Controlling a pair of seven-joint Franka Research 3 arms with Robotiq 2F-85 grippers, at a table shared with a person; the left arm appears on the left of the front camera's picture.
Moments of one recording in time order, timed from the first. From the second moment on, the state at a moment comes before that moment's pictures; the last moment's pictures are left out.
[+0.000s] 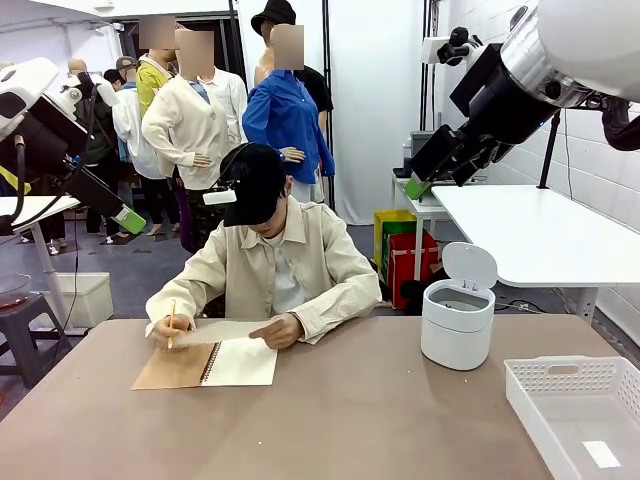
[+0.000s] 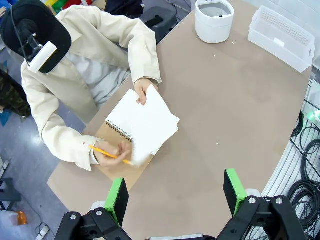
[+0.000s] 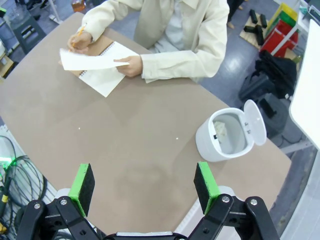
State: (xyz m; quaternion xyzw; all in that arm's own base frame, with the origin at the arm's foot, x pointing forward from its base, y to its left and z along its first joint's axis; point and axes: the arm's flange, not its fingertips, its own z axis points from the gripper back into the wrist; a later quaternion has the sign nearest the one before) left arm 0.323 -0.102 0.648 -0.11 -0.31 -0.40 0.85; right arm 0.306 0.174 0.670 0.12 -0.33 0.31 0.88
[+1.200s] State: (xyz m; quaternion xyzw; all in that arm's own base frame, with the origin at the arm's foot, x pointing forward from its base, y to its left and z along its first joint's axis) left arm 0.323 -0.102 0.648 -0.11 -0.31 -0.40 0.85; right arm 0.306 0.174 0.670 0.12 -0.33 0.31 0.88
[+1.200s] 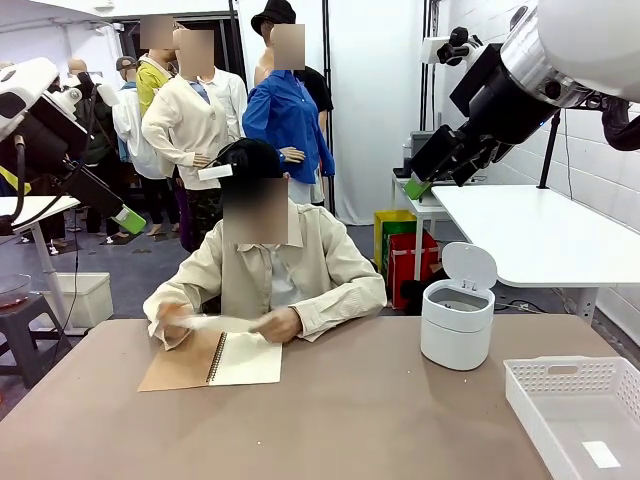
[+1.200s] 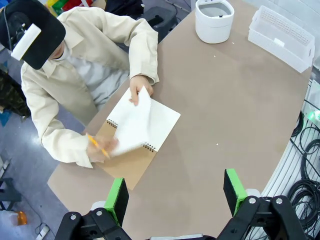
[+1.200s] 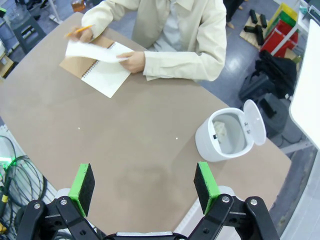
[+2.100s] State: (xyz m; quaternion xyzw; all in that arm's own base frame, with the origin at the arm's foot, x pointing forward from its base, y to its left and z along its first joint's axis) left arm 0.323 -0.102 0.648 -0.11 -0.31 -0.40 0.85; right arm 0.306 0.174 0.670 0.12 -0.33 0.31 0.88
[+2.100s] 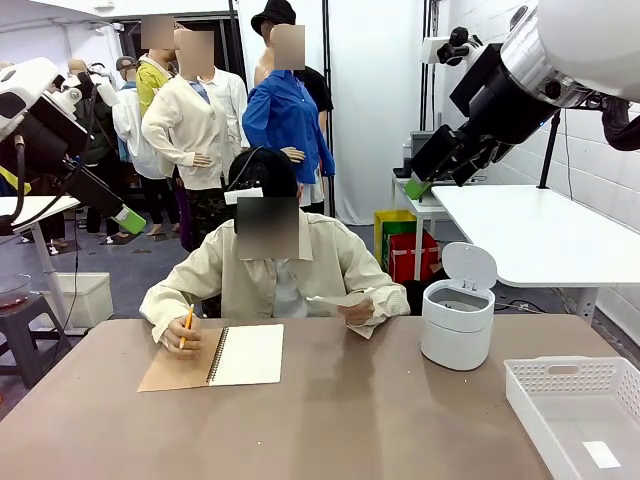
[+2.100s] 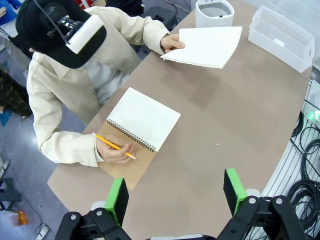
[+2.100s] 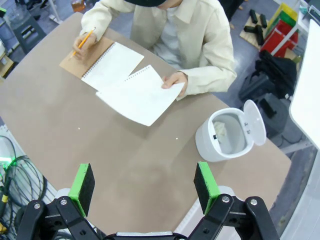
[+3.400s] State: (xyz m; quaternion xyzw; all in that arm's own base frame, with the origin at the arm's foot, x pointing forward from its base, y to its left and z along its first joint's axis) left arm 0.323 -0.102 0.648 -0.11 -0.31 -0.40 0.85; right arm 0.308 0.174 0.667 0.13 -0.32 0.30 0.89
